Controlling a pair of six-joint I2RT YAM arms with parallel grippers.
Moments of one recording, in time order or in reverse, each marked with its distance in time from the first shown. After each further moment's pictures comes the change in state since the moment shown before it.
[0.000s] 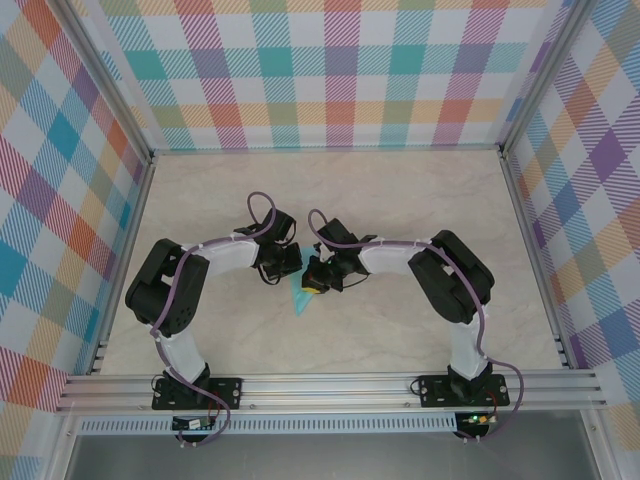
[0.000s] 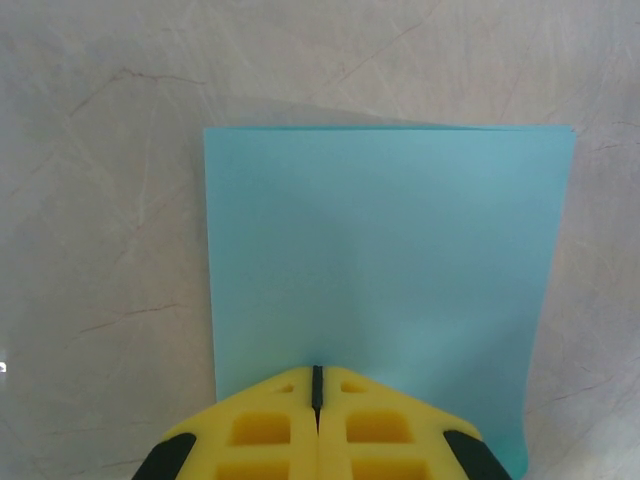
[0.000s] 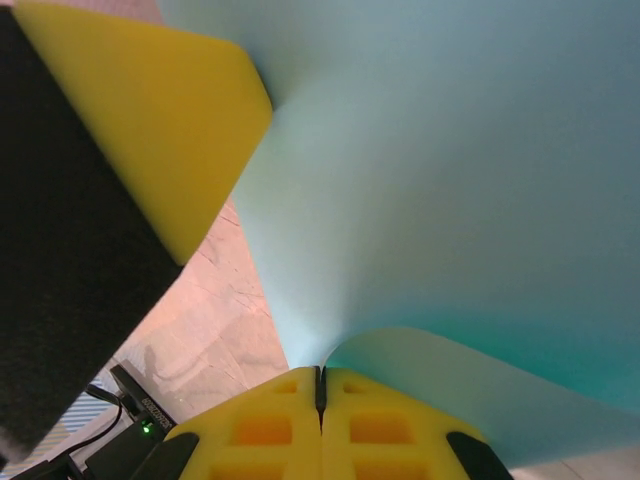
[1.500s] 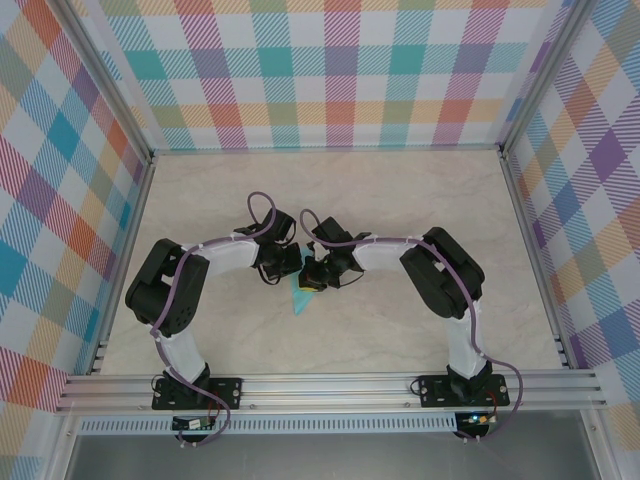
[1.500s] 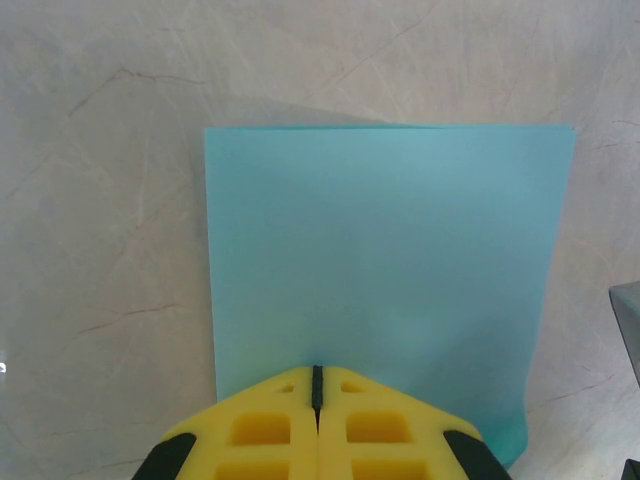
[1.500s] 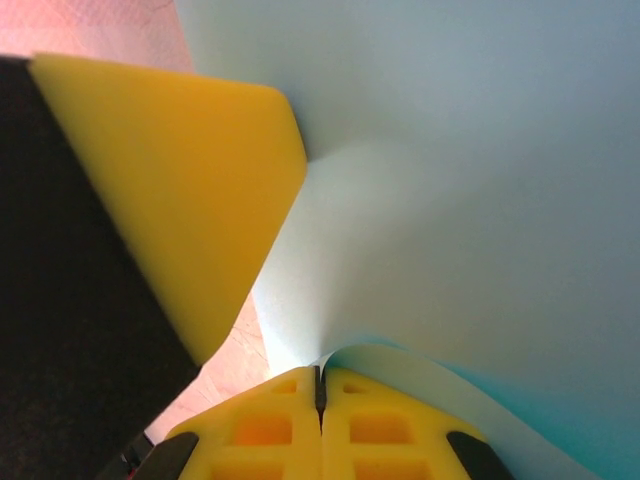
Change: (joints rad) left arm 0.000 0.000 0.000 0.000 0.002 0.003; right arm 0.001 0.064 0.064 -0.027 -0.005 -0.139
